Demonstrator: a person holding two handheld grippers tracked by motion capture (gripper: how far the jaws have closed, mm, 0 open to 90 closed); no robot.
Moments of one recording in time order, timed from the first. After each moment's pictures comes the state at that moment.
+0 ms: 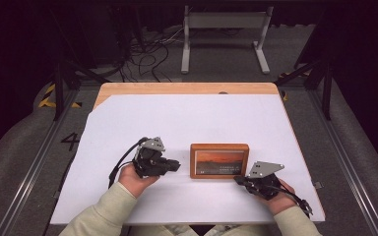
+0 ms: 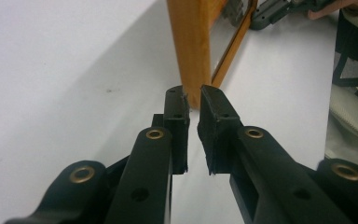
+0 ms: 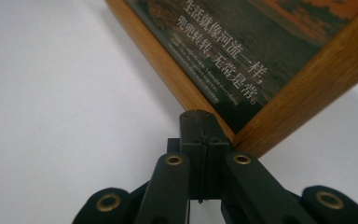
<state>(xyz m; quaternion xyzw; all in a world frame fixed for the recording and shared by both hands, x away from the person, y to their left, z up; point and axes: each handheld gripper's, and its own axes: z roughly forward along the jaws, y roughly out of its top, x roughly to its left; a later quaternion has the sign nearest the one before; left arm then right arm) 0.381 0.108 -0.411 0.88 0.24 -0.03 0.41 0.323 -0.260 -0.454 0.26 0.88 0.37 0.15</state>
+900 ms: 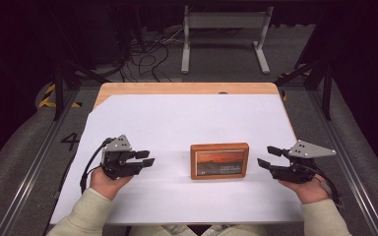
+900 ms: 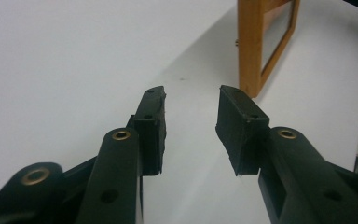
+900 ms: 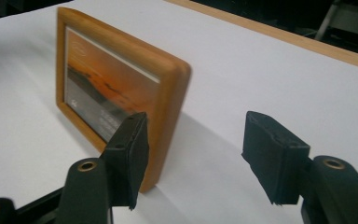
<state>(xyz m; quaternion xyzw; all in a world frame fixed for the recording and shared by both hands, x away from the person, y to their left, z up) 0.364 0.186 -0.395 0.84 0.29 0.07 0.45 0.328 -0.327 -0.385 0.34 0.79 0.46 0.21</state>
